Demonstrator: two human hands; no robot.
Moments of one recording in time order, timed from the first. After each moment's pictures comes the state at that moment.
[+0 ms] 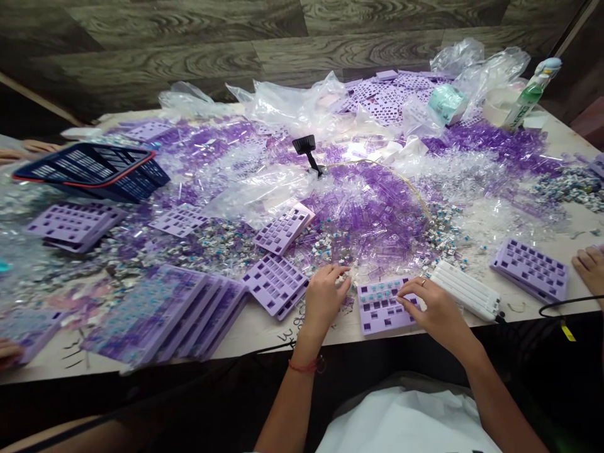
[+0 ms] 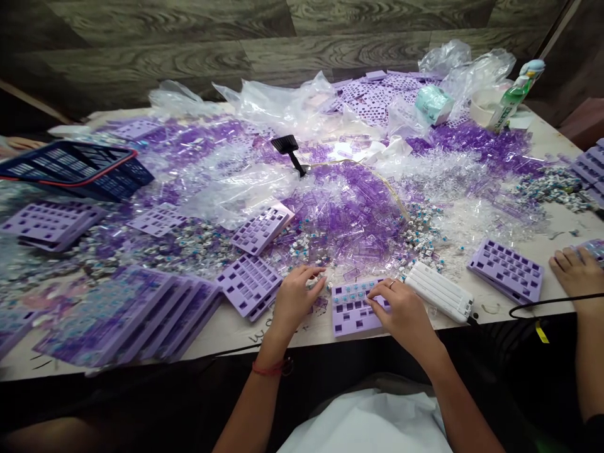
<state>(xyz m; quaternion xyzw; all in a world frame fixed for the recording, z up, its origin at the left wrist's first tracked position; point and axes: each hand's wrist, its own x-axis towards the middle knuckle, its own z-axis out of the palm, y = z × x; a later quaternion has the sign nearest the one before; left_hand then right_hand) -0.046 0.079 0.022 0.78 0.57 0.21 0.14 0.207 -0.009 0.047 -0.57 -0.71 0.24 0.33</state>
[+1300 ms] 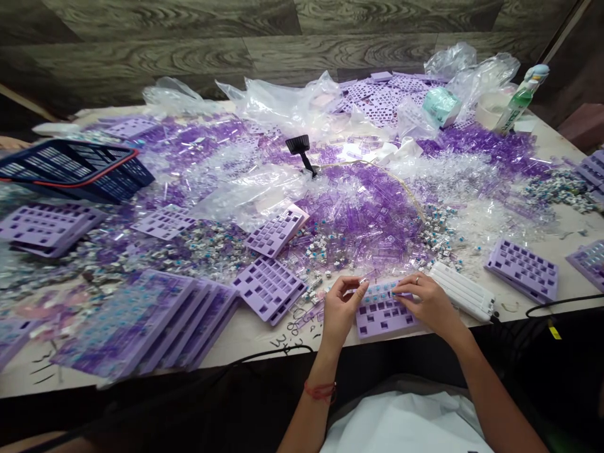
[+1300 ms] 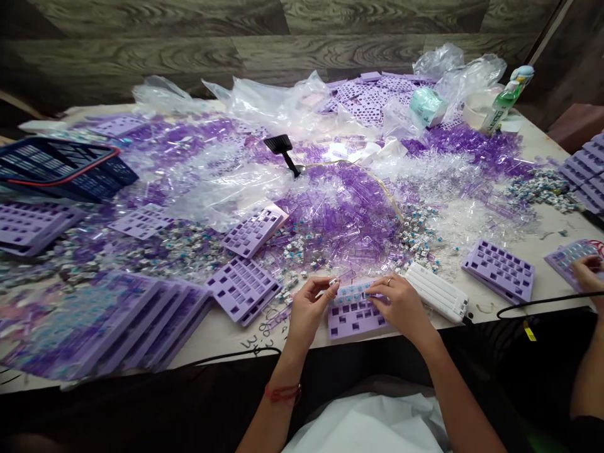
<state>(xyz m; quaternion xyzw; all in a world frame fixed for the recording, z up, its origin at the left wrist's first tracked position) 0.001 0.047 0.023 0.46 0.54 0.44 0.54 0.222 0.009 0.010 -0.52 -0.73 0.21 0.39</state>
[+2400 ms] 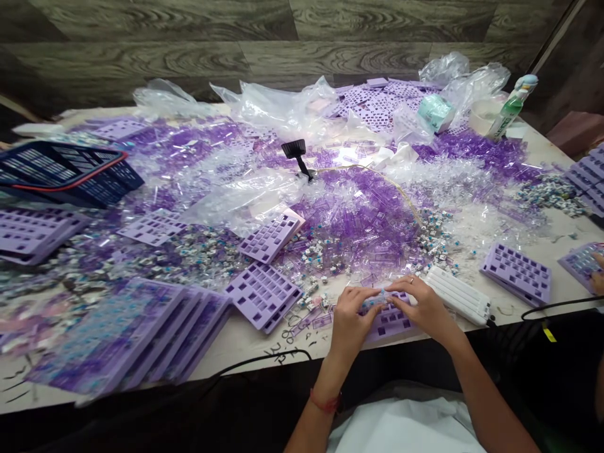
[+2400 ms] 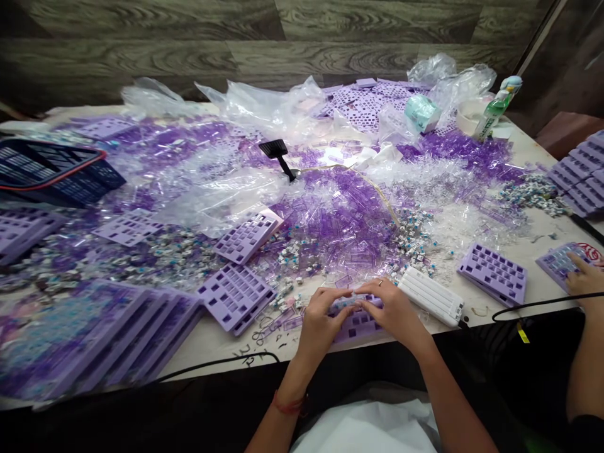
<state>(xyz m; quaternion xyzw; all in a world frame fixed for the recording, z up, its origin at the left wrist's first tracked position) 0.010 0.036 0.016 0.73 0.46 0.40 0.31 0.211 0.013 0.025 -0.53 -0.71 0.26 0.38</state>
